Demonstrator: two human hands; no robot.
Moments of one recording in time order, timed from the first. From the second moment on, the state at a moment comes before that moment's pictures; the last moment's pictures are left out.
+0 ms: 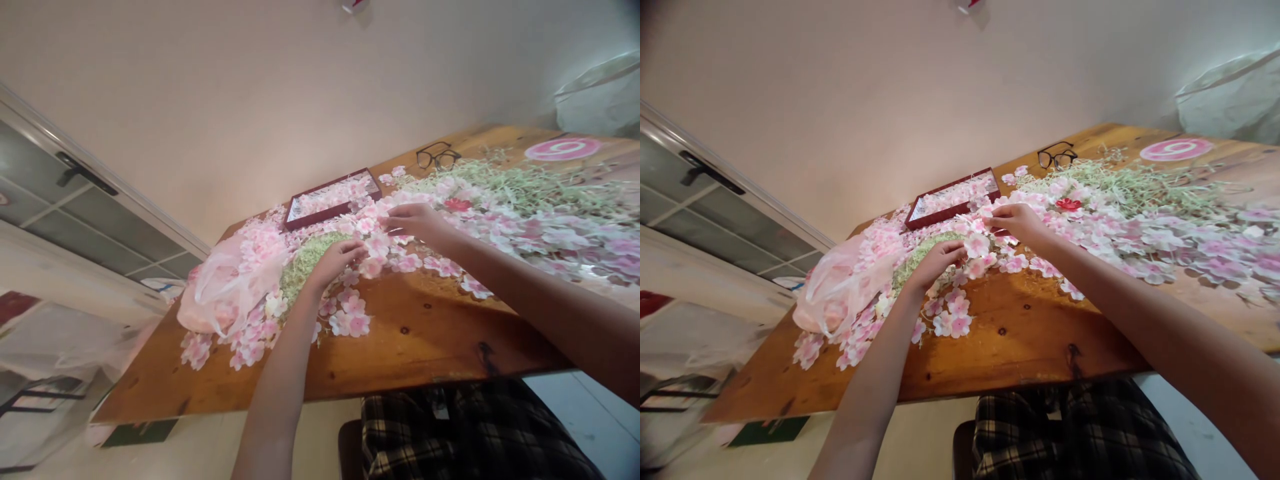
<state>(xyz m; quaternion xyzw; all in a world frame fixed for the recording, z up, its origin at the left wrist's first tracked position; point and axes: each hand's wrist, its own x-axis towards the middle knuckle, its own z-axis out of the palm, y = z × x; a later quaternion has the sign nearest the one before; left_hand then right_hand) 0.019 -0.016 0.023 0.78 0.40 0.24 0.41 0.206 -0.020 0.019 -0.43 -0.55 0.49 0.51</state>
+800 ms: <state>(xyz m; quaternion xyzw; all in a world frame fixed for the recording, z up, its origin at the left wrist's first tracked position) 0.021 -0.016 0.026 0.69 0.43 0.32 0.49 0.199 -0.030 0.027 -0.42 -0.52 0.56 0.48</state>
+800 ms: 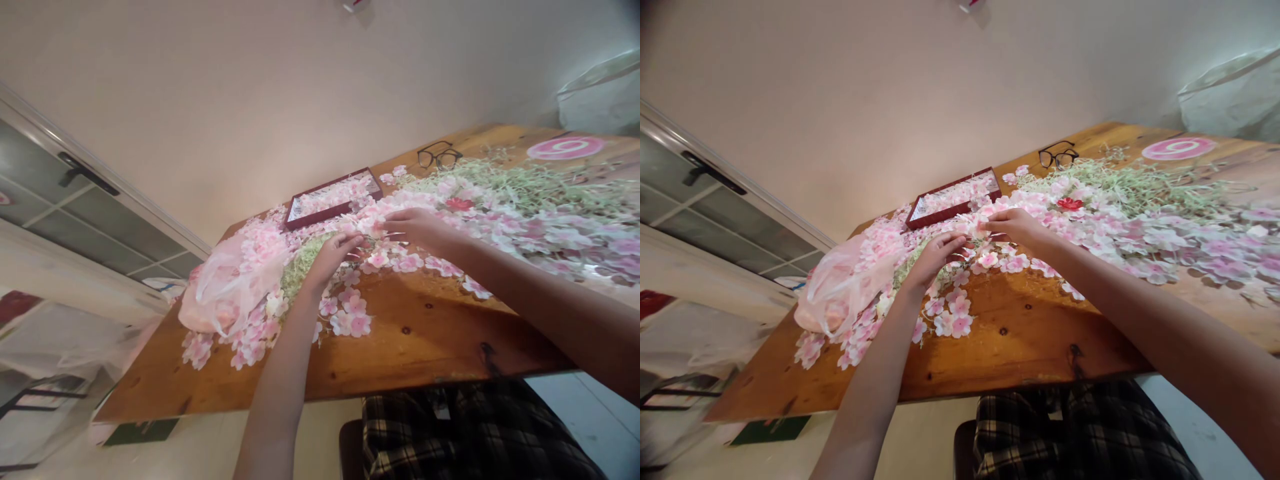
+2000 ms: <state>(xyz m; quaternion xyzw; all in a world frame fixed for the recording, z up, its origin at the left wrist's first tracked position) 0.023 -0.017 0.023 0.63 0.43 0.31 0.57 0.200 -0.019 0.010 -0.39 -0.48 0.62 0.49</state>
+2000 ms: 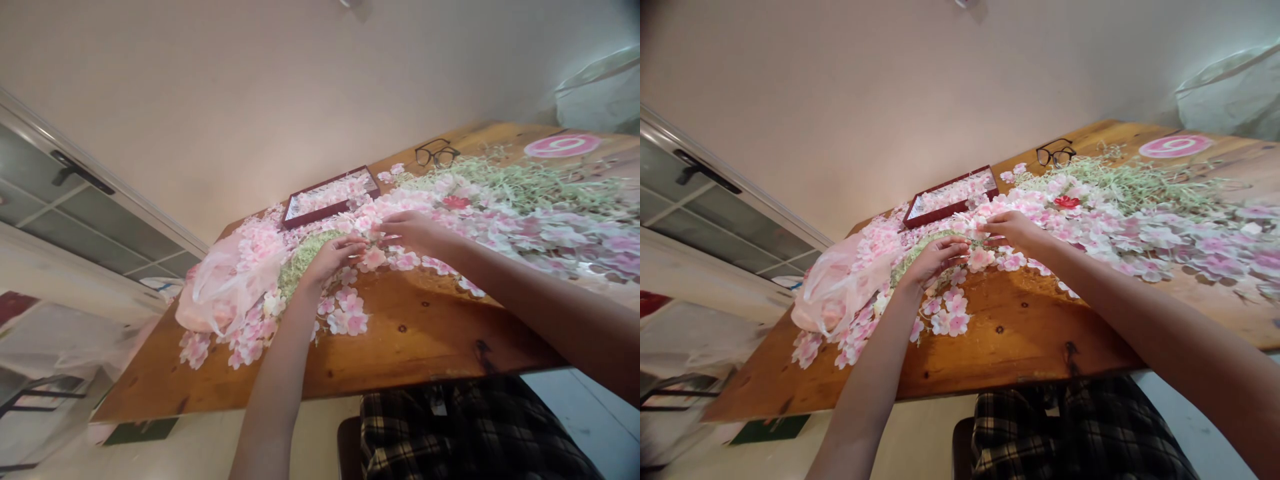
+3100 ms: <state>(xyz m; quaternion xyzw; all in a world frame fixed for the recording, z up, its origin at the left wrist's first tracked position) 0.025 -0.019 0.027 0.77 0.43 0.36 0.29 0.194 -0.042 0.040 -0.50 -0.72 0.24 0.41</state>
